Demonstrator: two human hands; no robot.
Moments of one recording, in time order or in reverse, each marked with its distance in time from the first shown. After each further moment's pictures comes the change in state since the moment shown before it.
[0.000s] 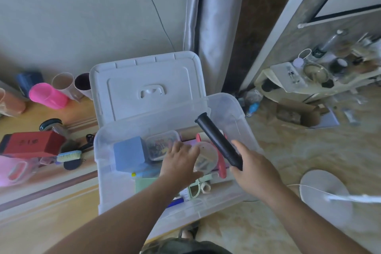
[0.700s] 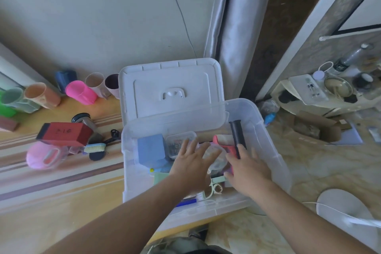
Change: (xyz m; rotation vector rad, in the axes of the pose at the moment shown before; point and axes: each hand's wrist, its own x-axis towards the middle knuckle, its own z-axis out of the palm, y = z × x) left_hand -0.032 -0.007 -0.033 0.076 -0.010 0.122; right_hand 0.028 -0.029 0.043 -0.475 -0.187 -0.092
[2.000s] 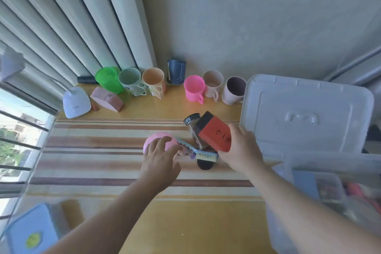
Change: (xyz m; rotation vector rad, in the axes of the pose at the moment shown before) left_hand -0.246 -0.437 0.051 -0.303 0.210 -0.646; right_hand 0.153 -0.449 -0.051 0.302 0.271 -0.233
